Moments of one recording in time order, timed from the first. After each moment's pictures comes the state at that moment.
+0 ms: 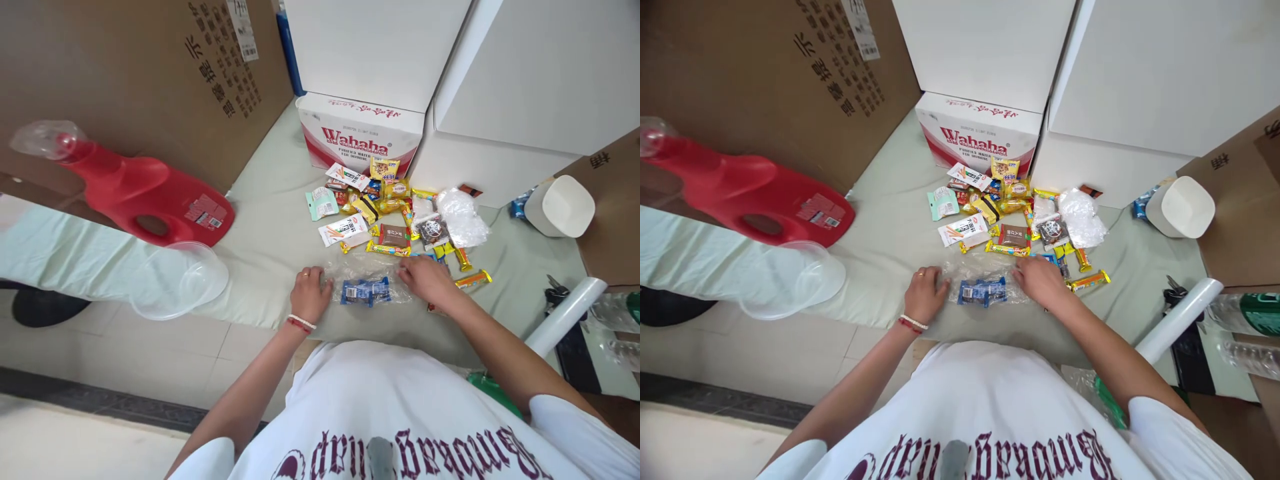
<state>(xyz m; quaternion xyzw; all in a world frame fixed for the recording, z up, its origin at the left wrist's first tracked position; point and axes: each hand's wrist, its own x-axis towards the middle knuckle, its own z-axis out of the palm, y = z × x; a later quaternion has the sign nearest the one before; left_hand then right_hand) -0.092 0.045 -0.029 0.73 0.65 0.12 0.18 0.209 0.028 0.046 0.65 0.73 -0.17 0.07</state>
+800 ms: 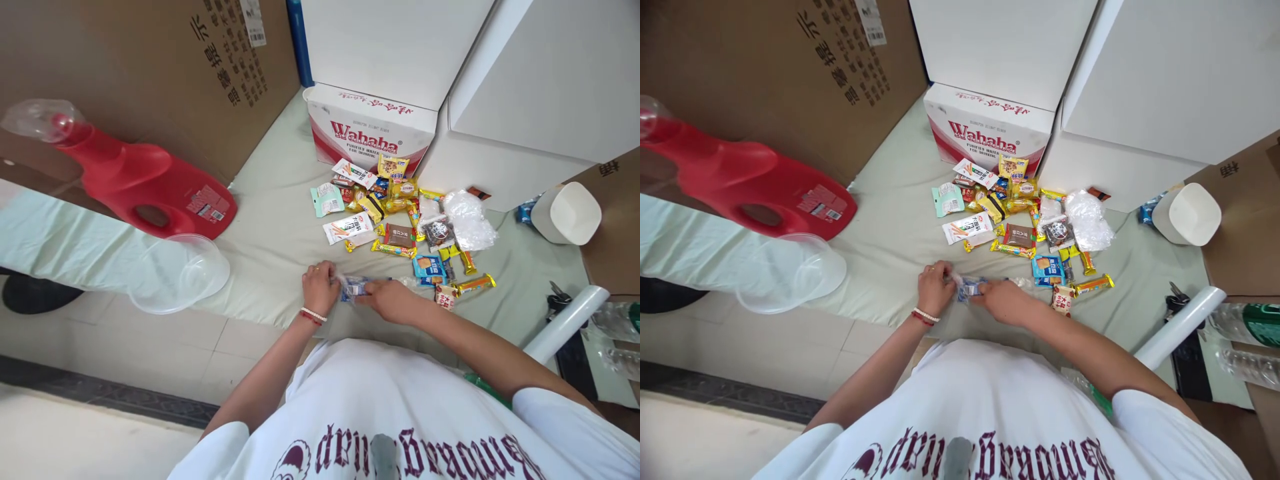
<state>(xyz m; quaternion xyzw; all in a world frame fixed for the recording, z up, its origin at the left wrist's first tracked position) -0.075 0.054 -0.030 0.71 0.65 0.15 0.22 0.141 0.021 0.036 0.37 0.90 -0.21 0.11</state>
